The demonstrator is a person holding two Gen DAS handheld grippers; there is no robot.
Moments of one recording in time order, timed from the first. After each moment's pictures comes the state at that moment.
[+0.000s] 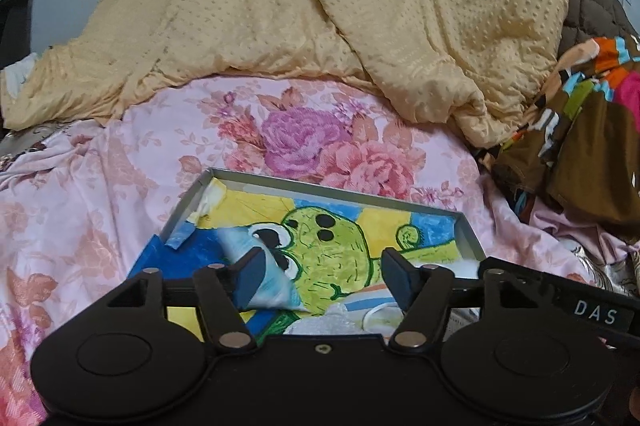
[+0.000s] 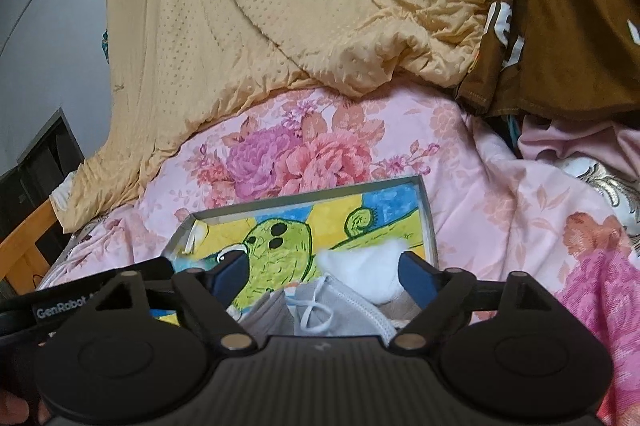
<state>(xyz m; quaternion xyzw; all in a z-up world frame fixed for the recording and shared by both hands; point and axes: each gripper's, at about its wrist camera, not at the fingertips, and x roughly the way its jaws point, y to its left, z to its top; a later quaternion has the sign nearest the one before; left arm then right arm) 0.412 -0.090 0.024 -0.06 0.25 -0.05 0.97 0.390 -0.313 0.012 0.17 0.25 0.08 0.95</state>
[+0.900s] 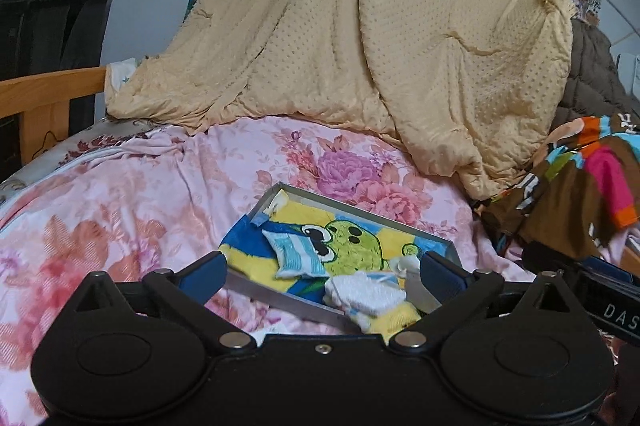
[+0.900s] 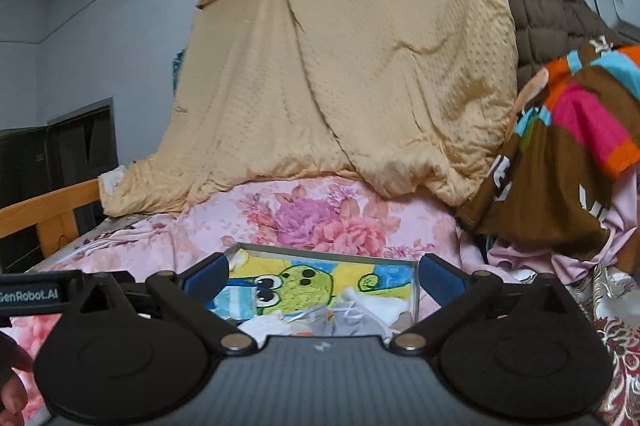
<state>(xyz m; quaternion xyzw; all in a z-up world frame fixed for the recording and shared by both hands) 0.235 -0.043 0.057 -0.13 0.18 0.00 0.97 0.230 -0.269 0.075 0.03 0.11 0.09 0.99</state>
